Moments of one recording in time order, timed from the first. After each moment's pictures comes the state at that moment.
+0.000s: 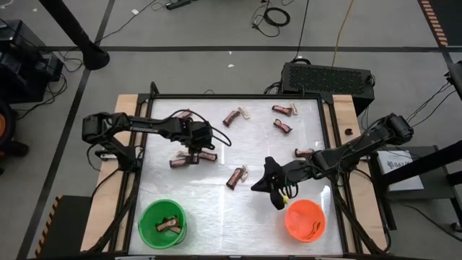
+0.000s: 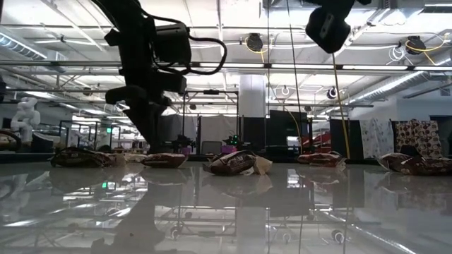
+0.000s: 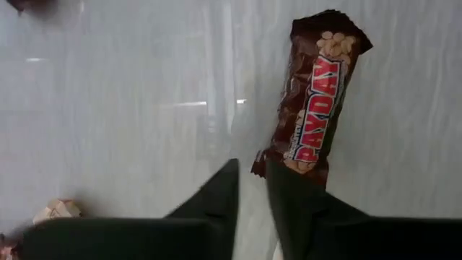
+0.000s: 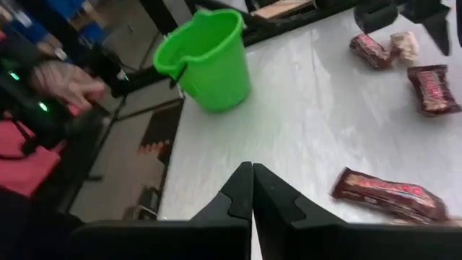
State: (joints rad) left arm 0.21 1.56 0.95 -0.68 -0.05 0.28; right arm 0.38 1.31 0.83 0.06 0.10 0.56
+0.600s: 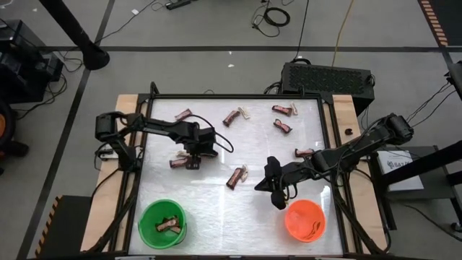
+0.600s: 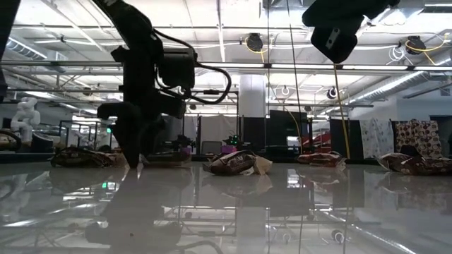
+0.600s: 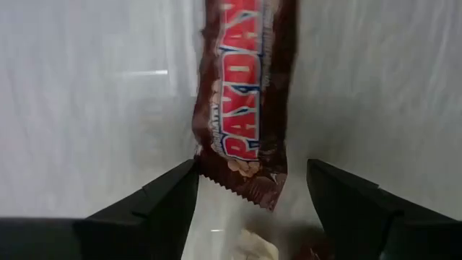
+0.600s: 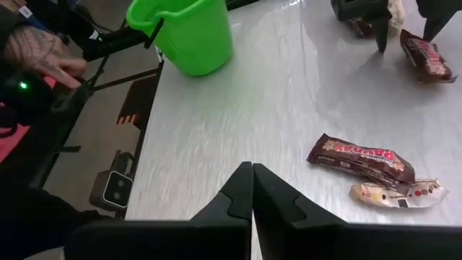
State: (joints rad) left arm 0.21 1.71 0.95 -0.70 0.06 0.26; right arm 0.38 1.31 0.82 -0.06 0.10 0.53
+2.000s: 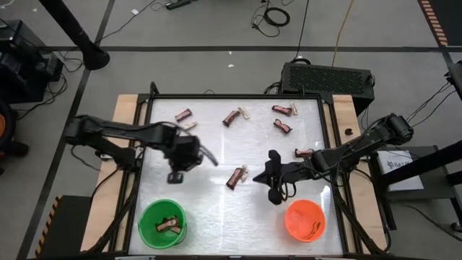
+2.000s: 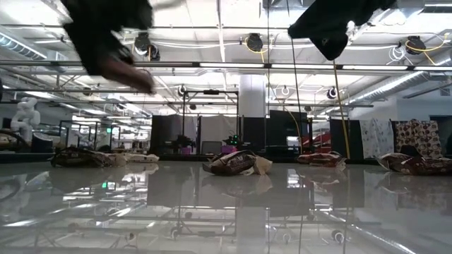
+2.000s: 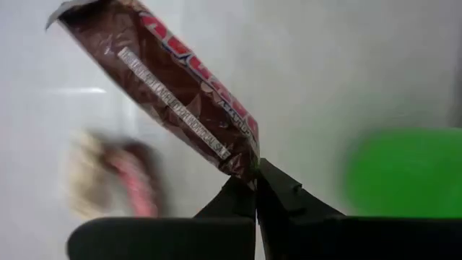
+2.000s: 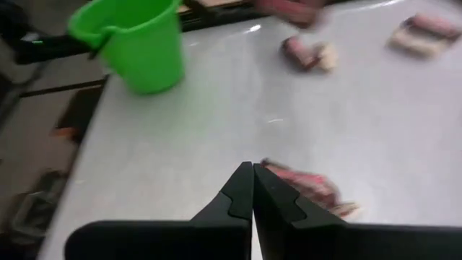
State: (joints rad) left arm -0.07 1.33 1.09 -1.09 0.27 -0.12; right arm 0.37 1.31 0.82 -0.06 0.30 0.41
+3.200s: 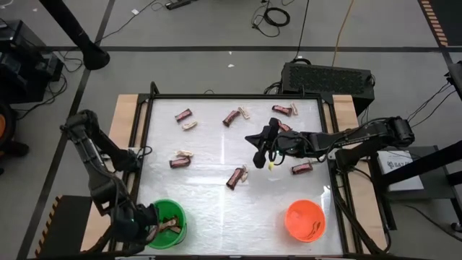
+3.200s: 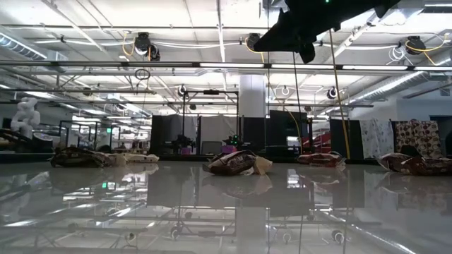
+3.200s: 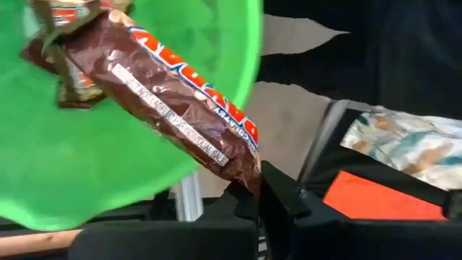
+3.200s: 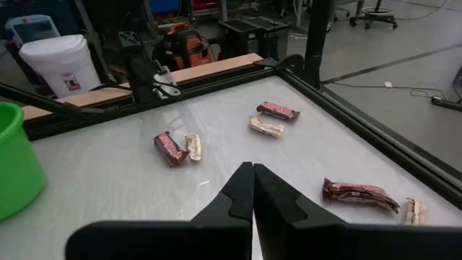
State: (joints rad) left arm -0.99 1.32 1.13 -0.74 0.18 -1.44; right arm 0.07 1.31 0.83 0.15 0.42 0.27
